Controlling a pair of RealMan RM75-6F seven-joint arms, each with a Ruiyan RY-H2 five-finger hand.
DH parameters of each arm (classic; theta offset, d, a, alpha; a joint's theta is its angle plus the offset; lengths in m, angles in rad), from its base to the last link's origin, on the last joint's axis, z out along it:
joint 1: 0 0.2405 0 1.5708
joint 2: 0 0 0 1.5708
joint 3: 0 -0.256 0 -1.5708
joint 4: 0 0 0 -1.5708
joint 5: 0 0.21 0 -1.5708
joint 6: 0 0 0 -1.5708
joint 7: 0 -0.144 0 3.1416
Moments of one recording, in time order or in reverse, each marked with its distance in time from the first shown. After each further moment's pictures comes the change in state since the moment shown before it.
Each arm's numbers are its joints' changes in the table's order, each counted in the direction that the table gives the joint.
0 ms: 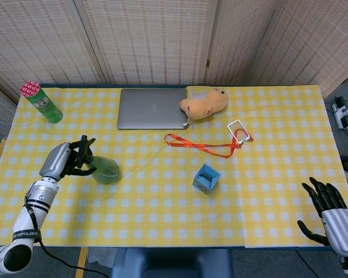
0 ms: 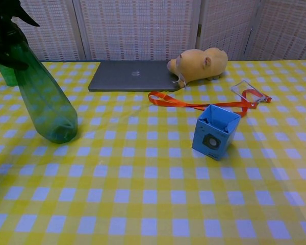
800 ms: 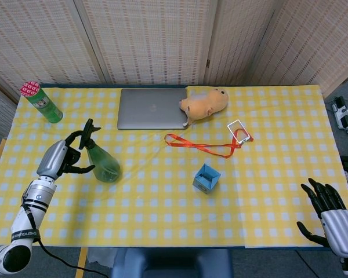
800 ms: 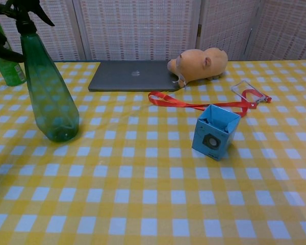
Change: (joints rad) left arm 0.011 -0.004 0.006 -0.001 0.031 0.037 0.044; right arm -0.001 -0.003 0.005 -0.001 -0.012 0.000 -0.003
